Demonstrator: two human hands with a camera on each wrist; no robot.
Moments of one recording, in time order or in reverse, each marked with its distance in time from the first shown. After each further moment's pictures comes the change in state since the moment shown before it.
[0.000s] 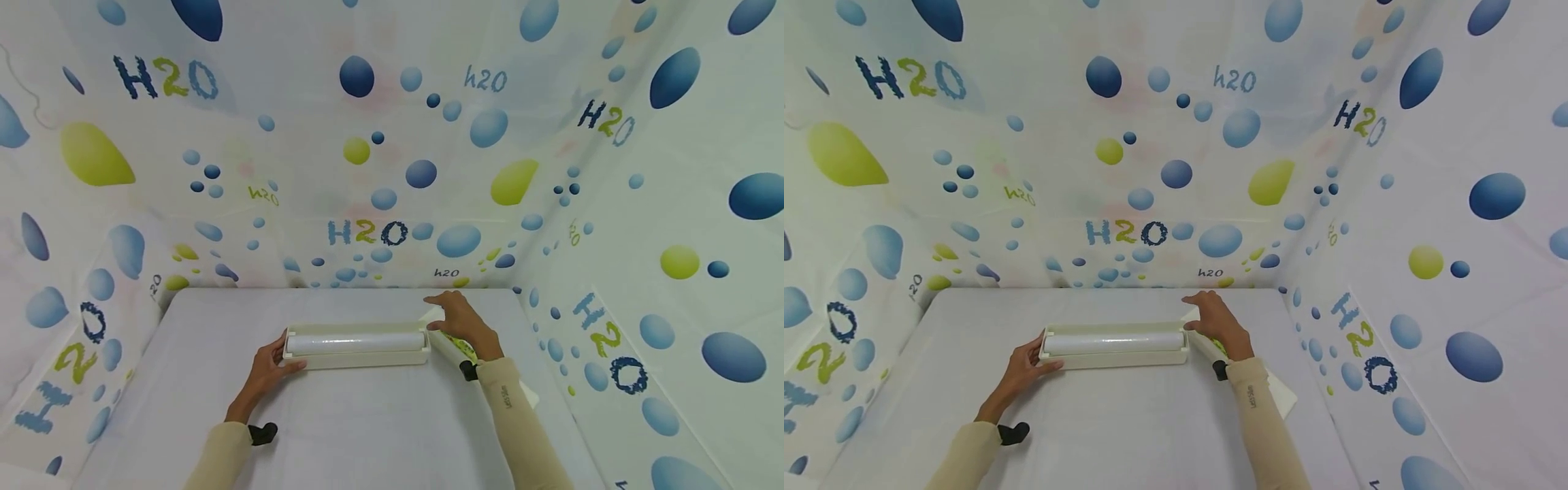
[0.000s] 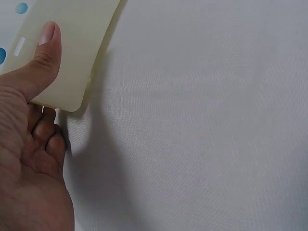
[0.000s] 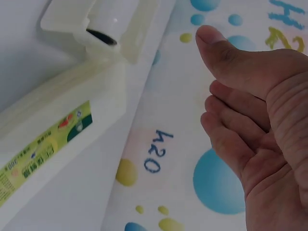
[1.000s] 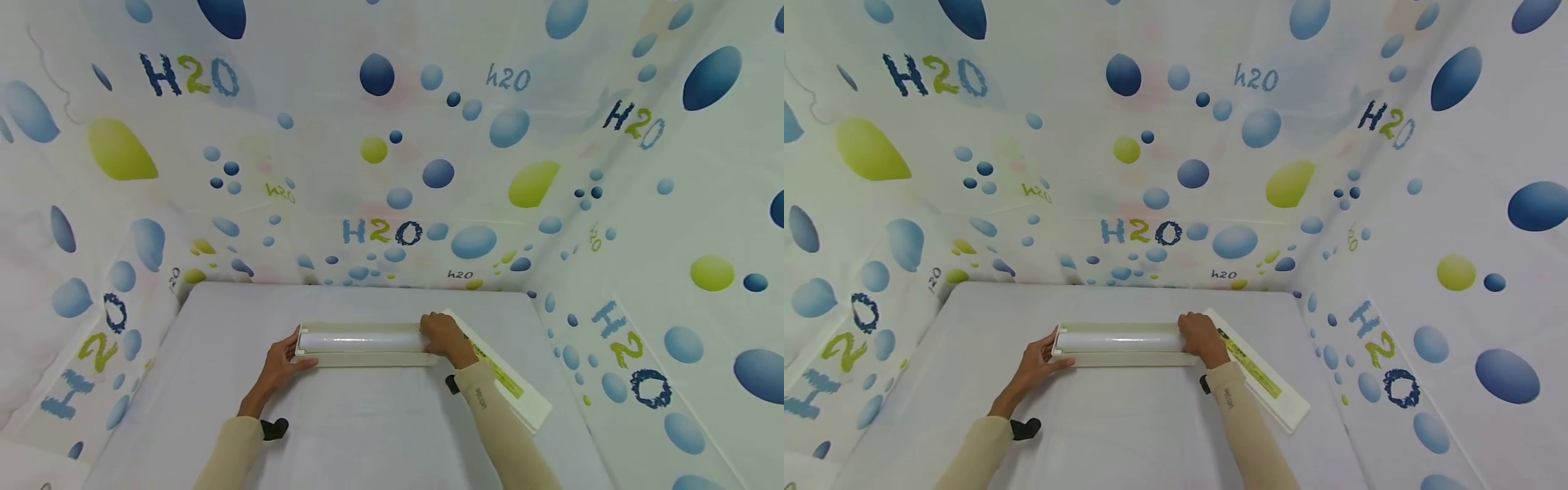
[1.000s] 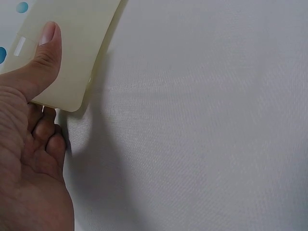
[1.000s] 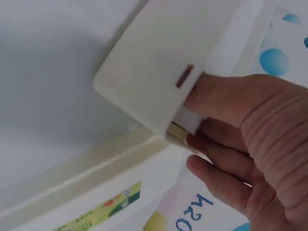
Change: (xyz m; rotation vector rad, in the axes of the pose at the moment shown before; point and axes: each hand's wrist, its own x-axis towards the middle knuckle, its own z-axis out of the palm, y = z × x) left_hand 0.001 -0.001 0.001 0.008 0.012 0.006; right_hand 0.019 -0.020 0.076 -0.294 -0.081 -0.033
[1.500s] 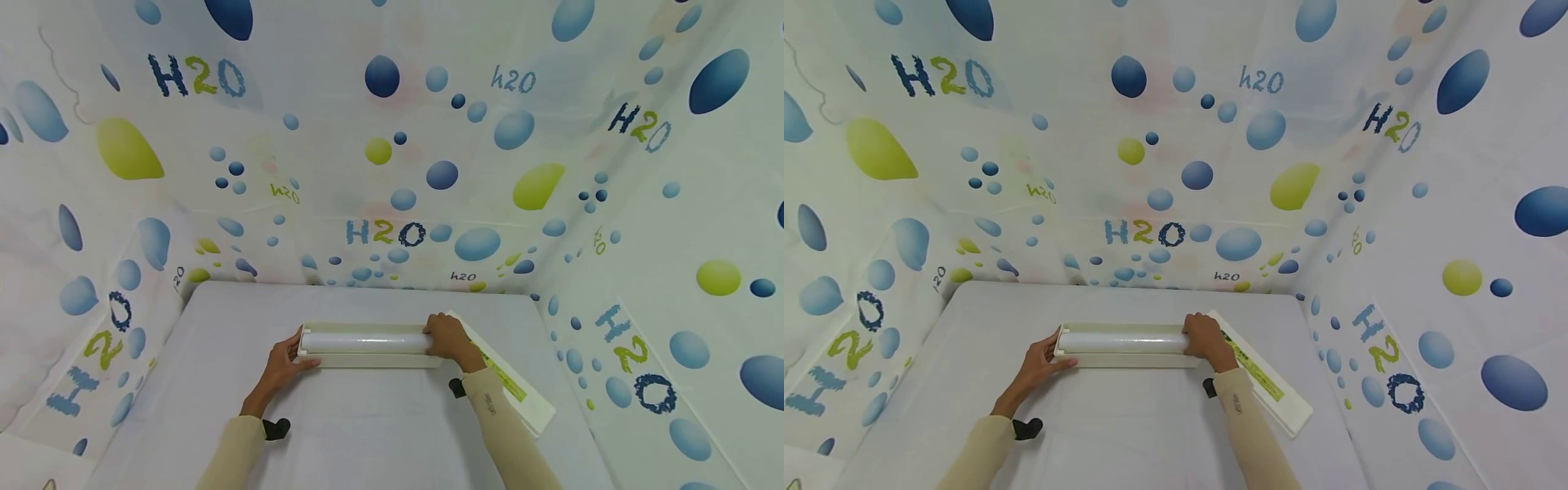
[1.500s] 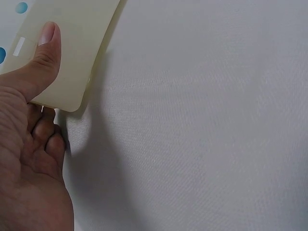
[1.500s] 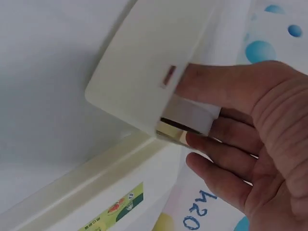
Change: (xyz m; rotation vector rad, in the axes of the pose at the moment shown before) left_hand -0.001 0.000 -0.002 0.010 0.018 0.021; right_hand -0.001 0.000 -0.006 0.159 -0.033 0.138
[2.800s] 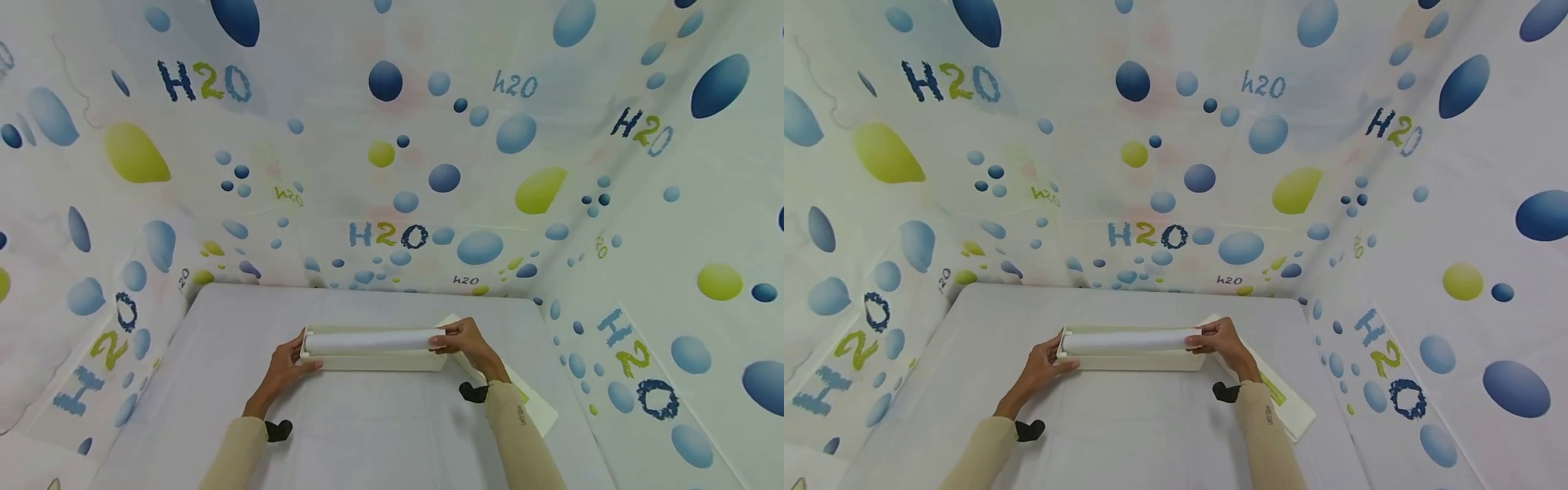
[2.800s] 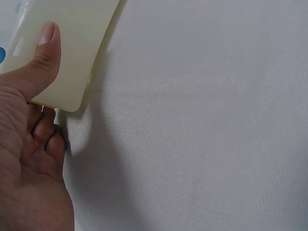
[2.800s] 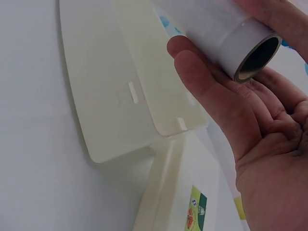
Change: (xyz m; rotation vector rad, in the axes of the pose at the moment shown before) left_hand -0.002 -0.001 -0.001 -0.037 -0.010 0.024; right_hand -0.021 0.046 0.004 1.188 -0.054 0.150
